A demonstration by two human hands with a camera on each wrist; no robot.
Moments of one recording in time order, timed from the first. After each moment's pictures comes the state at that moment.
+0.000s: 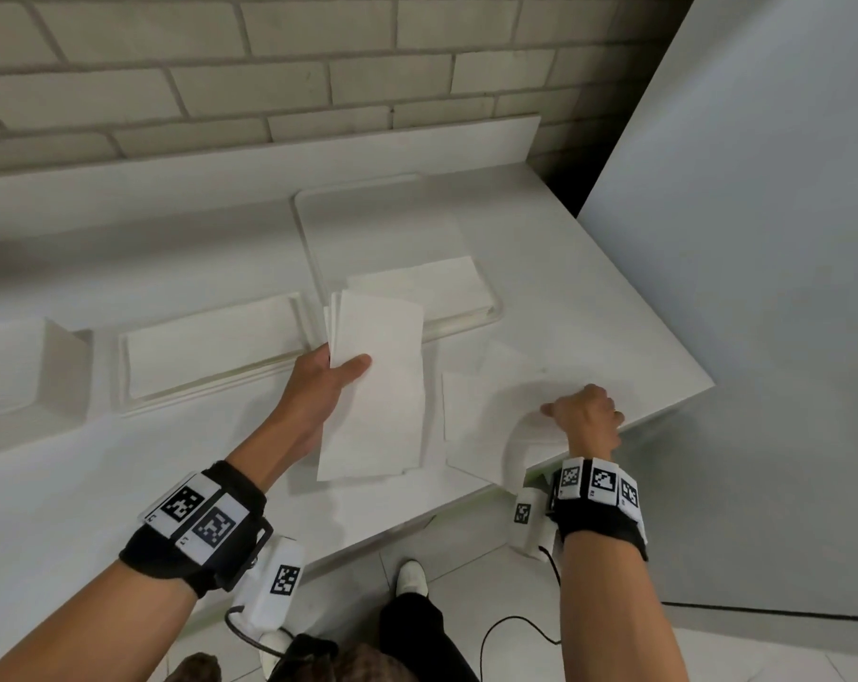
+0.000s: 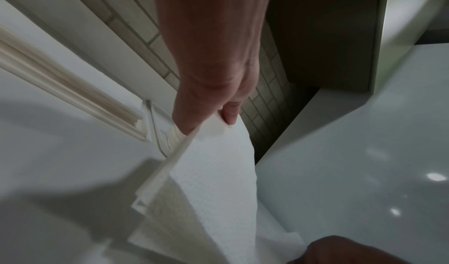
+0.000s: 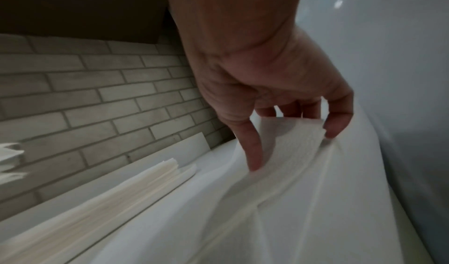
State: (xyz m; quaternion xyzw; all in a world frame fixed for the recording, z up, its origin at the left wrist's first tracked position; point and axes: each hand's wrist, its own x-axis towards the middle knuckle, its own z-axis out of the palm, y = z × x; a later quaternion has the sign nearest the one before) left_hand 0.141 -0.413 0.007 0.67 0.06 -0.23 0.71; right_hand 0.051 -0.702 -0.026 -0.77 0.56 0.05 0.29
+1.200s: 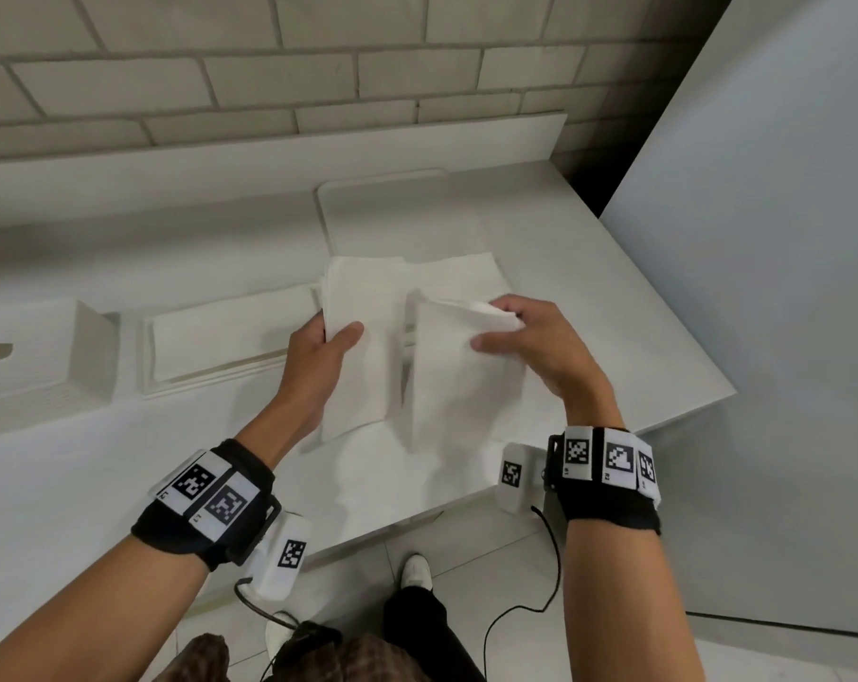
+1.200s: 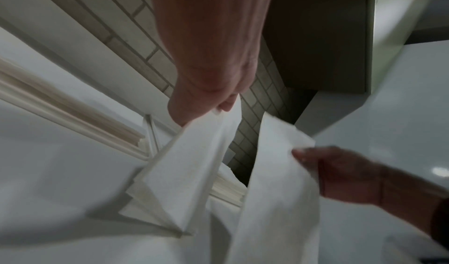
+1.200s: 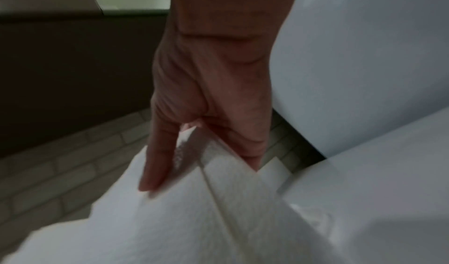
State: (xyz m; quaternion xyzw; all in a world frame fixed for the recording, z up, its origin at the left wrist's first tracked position) left_hand 0.147 -0.403 0.021 0.67 0.05 -0.13 0.73; right_hand 0.096 -0.642 0.065 -0.79 0.13 0.03 0.59
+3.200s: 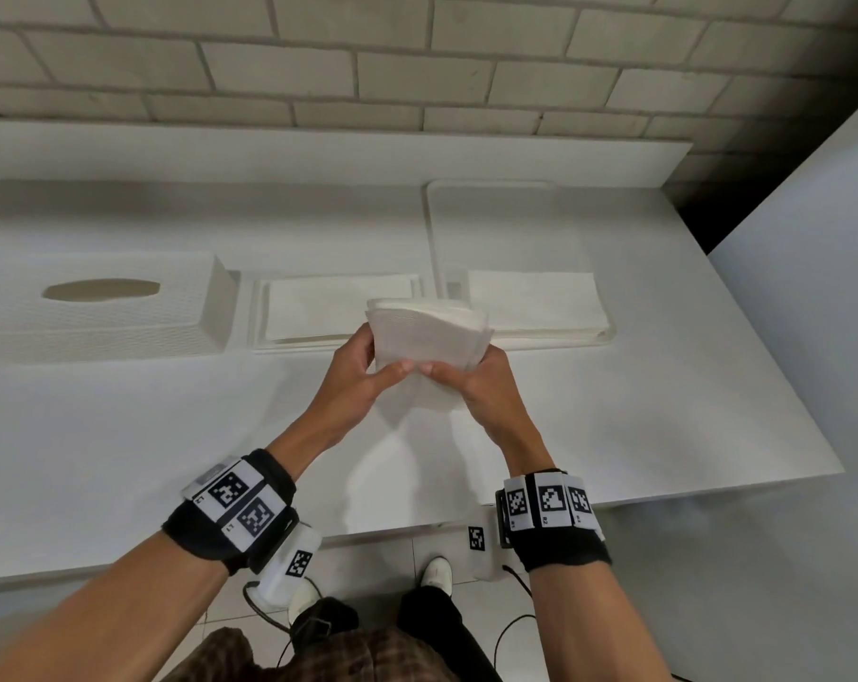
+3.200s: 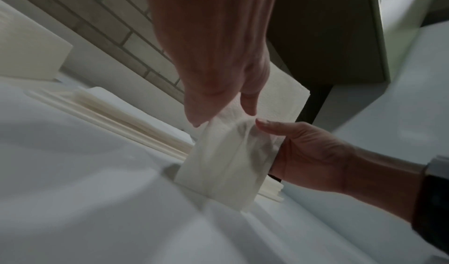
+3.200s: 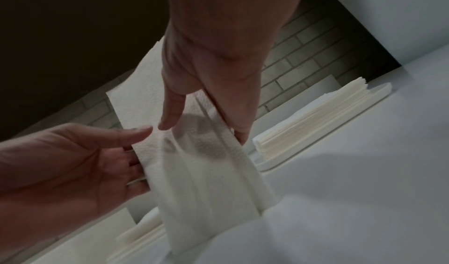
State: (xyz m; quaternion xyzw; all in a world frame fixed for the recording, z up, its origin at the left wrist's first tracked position) left_hand 0.121 -0.329 0.002 0.67 -0.03 -0.11 0.73; right_hand 0.110 -0.499 0.010 -0.67 0.07 0.06 0.73
